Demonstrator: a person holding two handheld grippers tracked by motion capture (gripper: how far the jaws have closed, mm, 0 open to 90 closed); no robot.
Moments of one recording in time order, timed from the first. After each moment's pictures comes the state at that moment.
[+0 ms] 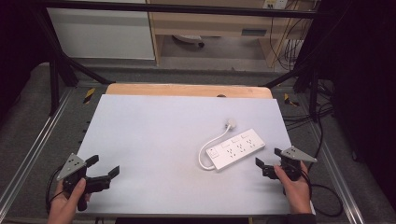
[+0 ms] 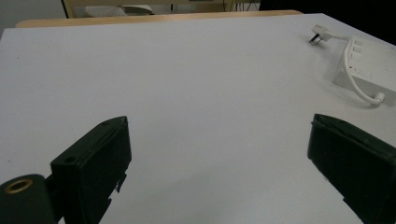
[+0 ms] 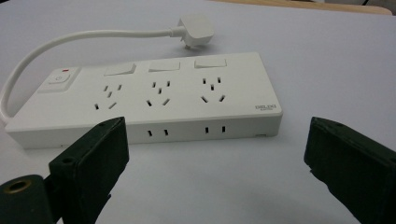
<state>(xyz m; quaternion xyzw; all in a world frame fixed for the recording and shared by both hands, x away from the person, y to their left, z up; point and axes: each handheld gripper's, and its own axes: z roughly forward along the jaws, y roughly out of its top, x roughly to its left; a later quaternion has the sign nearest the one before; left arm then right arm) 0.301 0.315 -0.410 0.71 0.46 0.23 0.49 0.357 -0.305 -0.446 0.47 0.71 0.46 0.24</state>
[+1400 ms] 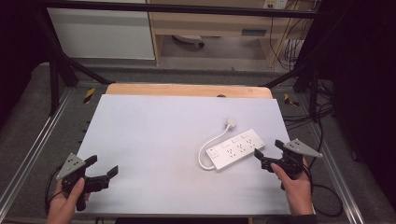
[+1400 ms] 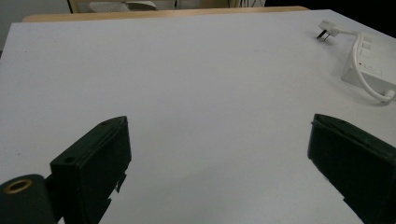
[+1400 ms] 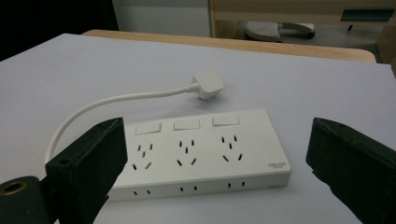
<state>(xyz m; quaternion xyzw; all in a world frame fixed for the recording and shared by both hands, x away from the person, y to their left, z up) 0.302 0.319 -0.412 0.71 0.46 0.24 0.48 0.351 -0.286 -0.398 0.47 0.68 0.49 0.26</state>
